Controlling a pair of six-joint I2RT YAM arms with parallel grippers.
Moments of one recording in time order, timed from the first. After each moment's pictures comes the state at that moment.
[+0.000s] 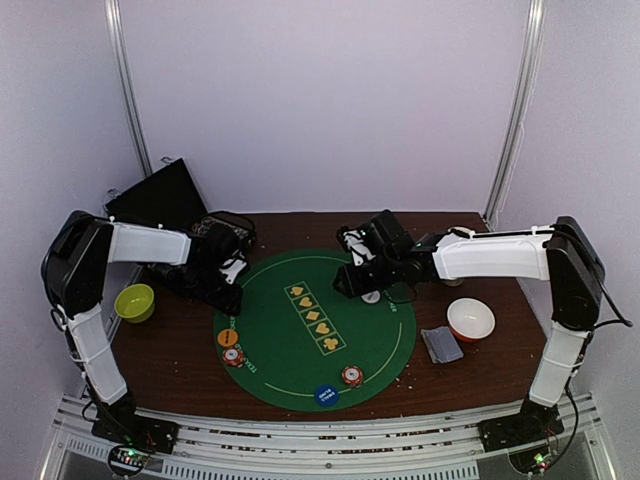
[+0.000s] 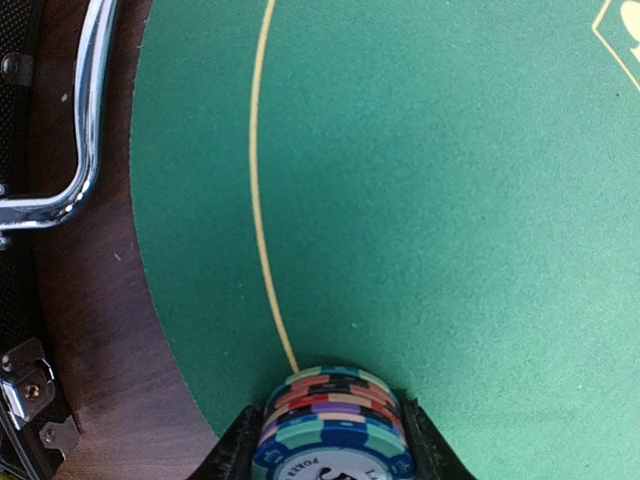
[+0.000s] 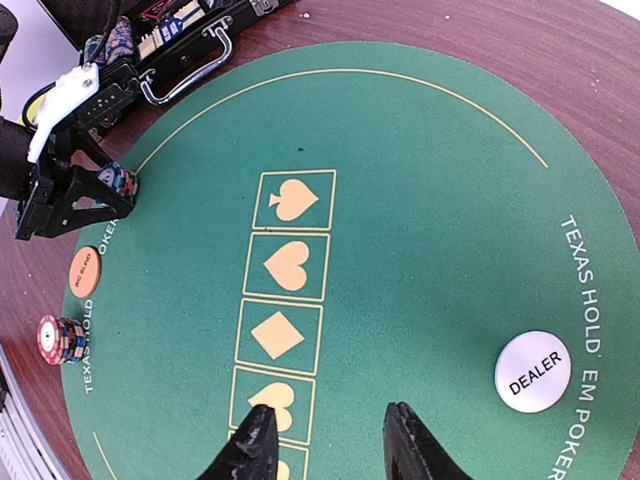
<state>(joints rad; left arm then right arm) -0.46 1.86 1.16 -0.61 -0.02 0.00 0.80 1.82 1.28 -0.25 -0.04 0.34</state>
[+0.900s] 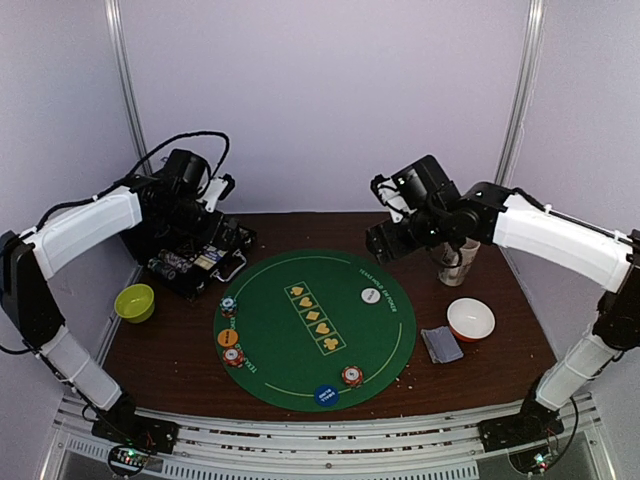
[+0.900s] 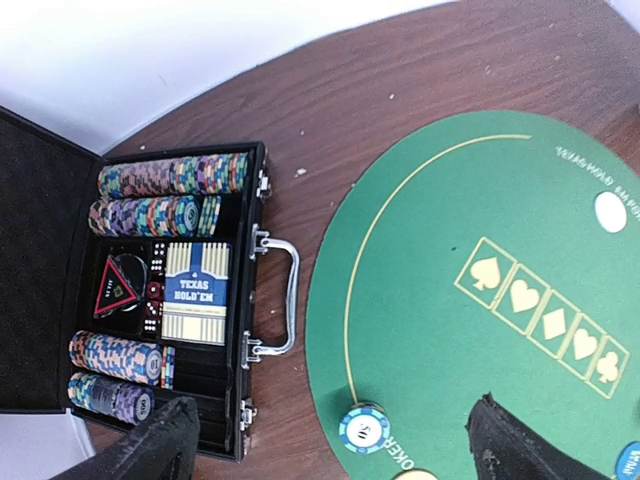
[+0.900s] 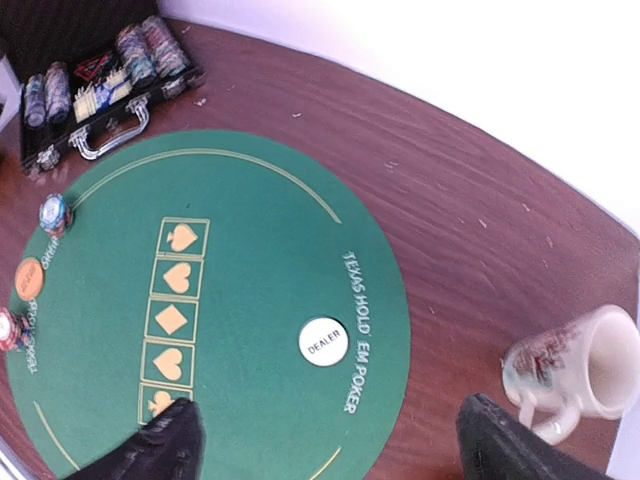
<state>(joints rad) -0.44 1.57 1.43 -0.71 -0.04 0.06 0.80 1.56 1.46 -0.67 0.30 0.16</state>
